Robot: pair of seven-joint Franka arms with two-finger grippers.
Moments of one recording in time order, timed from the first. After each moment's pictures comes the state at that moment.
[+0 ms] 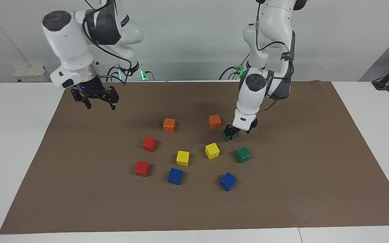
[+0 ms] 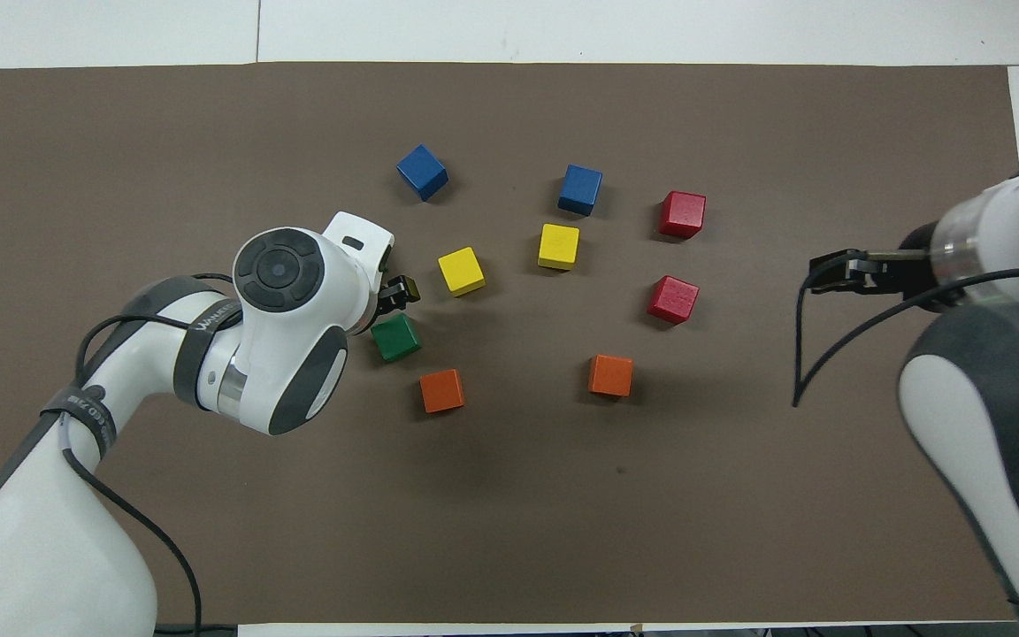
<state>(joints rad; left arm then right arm) -0.42 0.25 -0.06 -2.03 0.08 2.31 -0.82 0.20 -0.06 -0.07 -1.92 -0.01 1.89 0.29</state>
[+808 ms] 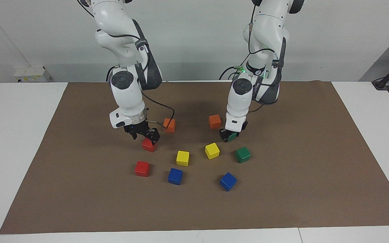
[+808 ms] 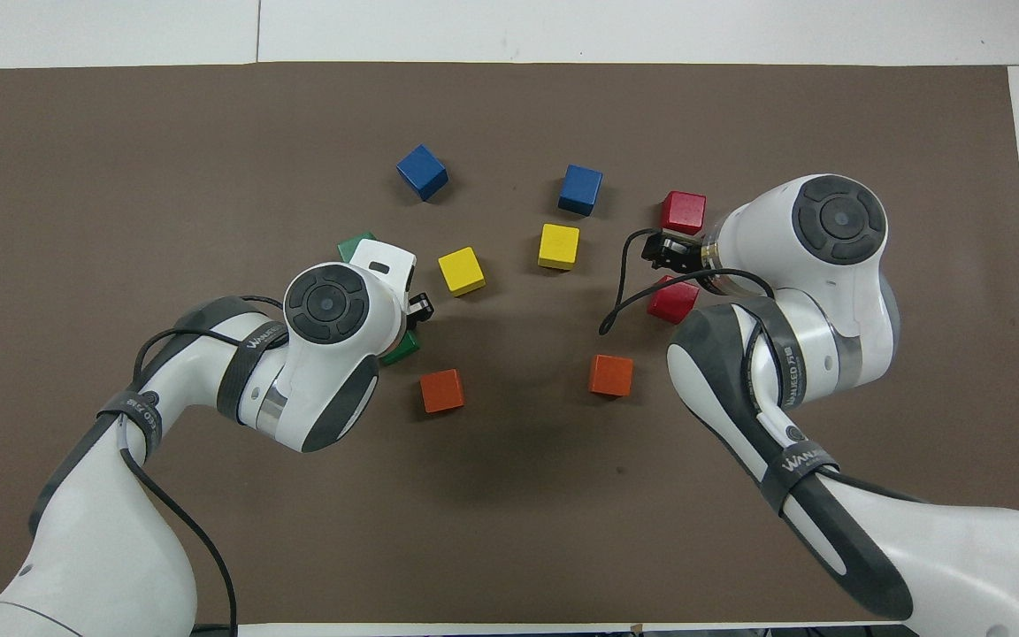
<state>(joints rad) -0.46 0.27 -0.06 -2.09 0.09 2.38 -0.97 0.33 0.24 -0.07 -1.97 0.03 2.29 0.65</state>
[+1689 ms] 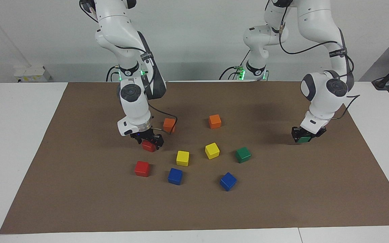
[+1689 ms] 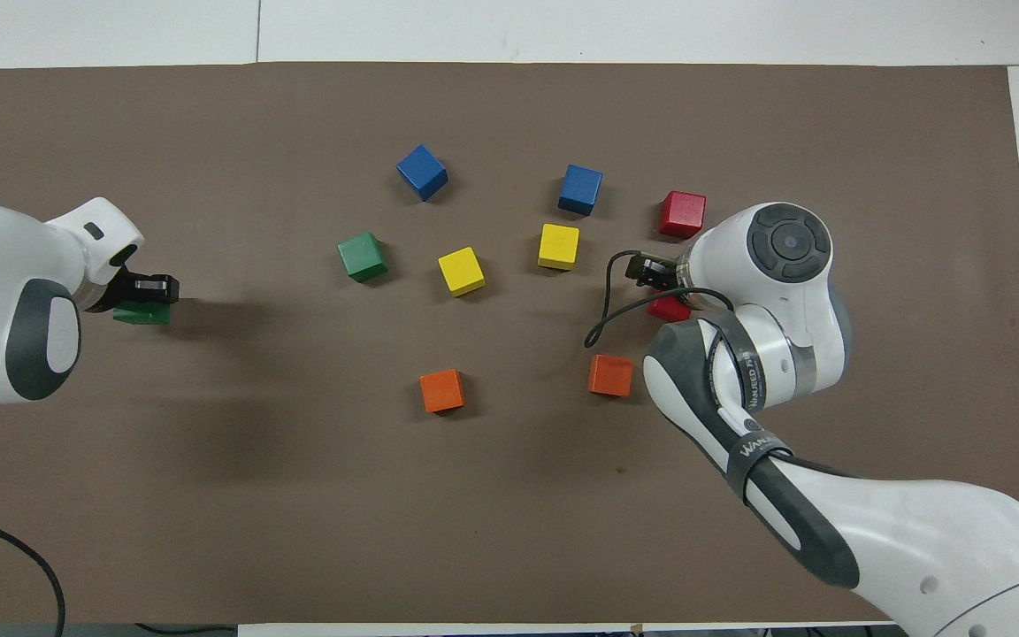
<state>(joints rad) 0.06 0.24 -0.02 -2.07 0.11 2.37 0.06 0.35 0.31 -0.07 -2.01 0.03 2.38 0.65</state>
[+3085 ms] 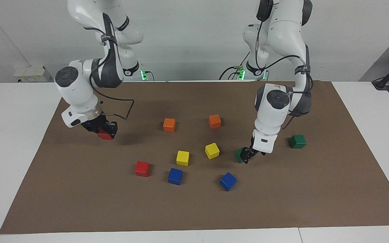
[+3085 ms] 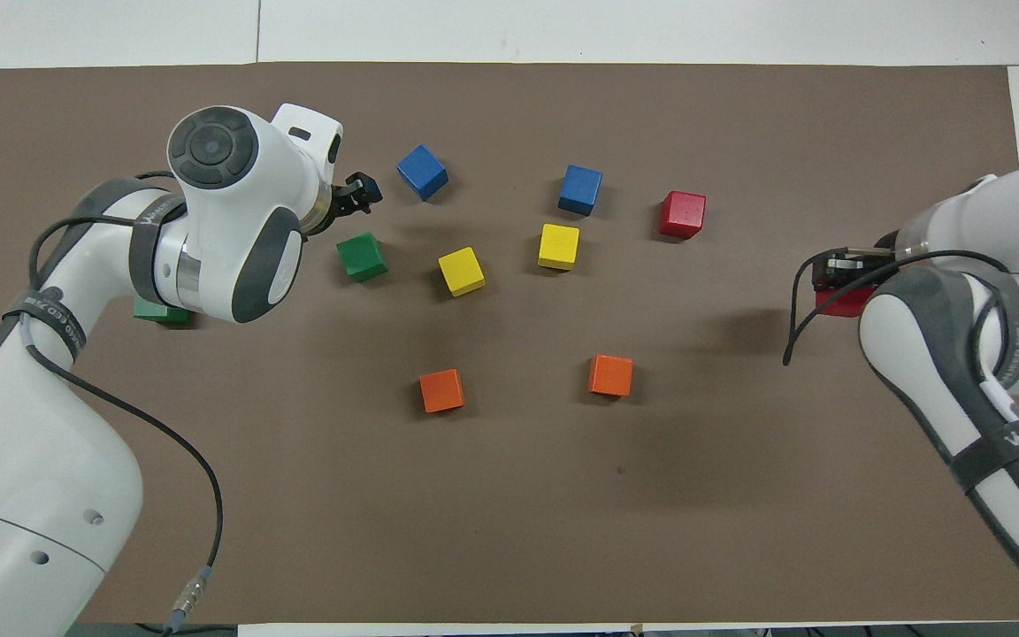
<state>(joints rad) -0.30 0.46 -0.04 -1.68 0.07 2.26 -0.73 0.02 0.12 -0.09 -2.03 0.03 2.15 0.08</state>
